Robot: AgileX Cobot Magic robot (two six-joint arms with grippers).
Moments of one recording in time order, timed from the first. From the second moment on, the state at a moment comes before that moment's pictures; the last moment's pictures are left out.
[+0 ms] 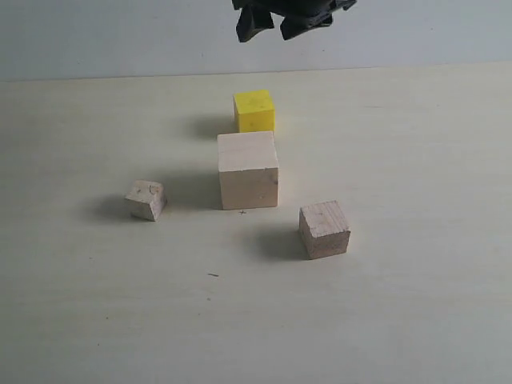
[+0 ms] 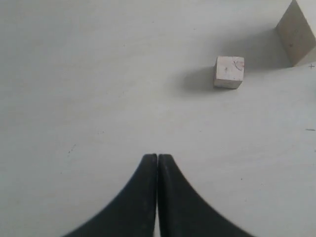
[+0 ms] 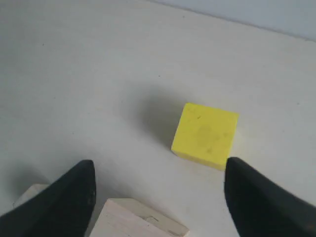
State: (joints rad) left arm -0.38 0.98 -1.01 0.19 1.11 -0.15; right arm 0.39 2.10 -1.89 0.40 0.83 -0.22
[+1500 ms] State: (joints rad) left arm -0.38 0.98 -0.80 0.19 0.98 -0.15; right arm 0.43 2.32 -1.90 0.37 0.55 -0.13
